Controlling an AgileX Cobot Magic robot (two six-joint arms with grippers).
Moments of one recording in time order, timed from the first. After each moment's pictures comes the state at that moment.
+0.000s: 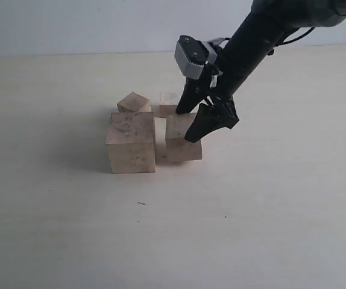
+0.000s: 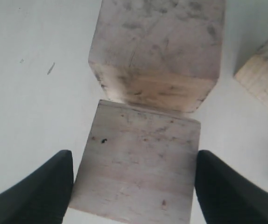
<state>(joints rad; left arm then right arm) 0.04 0.01 0.00 -0.04 0.37 -0.01 0.46 2.20 -1.65 0.69 1.20 -1.69</state>
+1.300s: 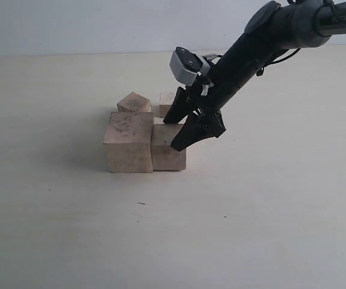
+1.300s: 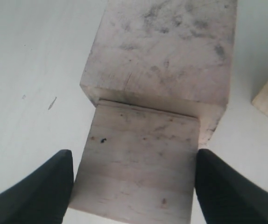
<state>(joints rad) 0.04 0.01 0.00 -0.04 0.37 -0.01 0.45 2.30 -1.65 0.84 1.22 -1.73</state>
